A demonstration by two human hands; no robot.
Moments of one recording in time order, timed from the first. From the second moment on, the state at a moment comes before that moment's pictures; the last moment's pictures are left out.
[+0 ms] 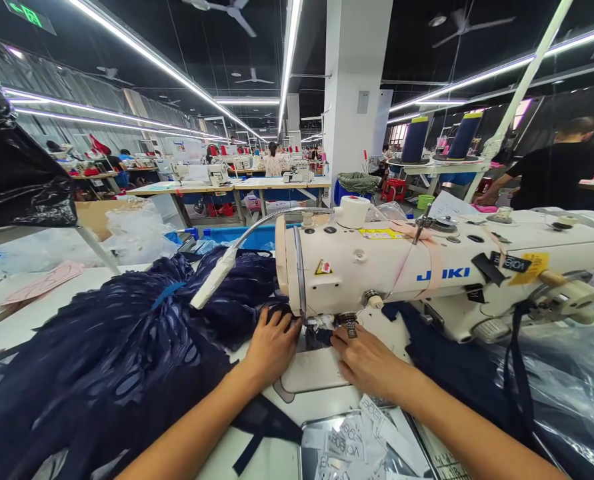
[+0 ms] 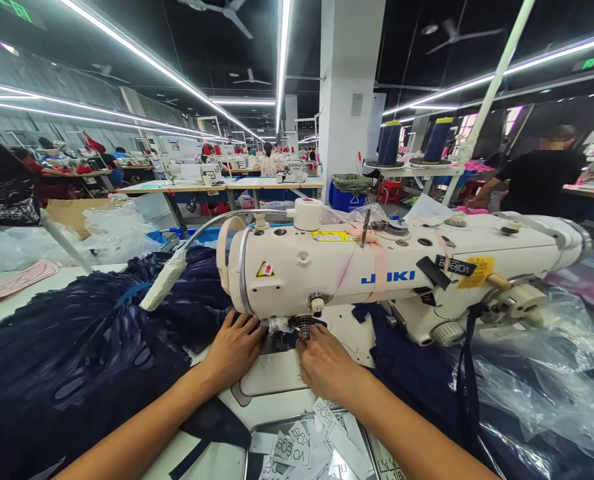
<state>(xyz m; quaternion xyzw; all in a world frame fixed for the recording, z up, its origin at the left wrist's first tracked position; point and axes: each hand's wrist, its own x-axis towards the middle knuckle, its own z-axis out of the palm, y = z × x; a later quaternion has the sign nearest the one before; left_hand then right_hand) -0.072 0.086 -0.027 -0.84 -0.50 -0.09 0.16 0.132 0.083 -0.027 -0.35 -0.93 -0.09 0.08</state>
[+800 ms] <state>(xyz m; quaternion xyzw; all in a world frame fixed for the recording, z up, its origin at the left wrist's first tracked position) -0.071 0.056 -0.012 -0.80 -0.49 -0.34 0.05 0.128 0.087 -0.036 -0.34 -0.92 -0.13 0.15</state>
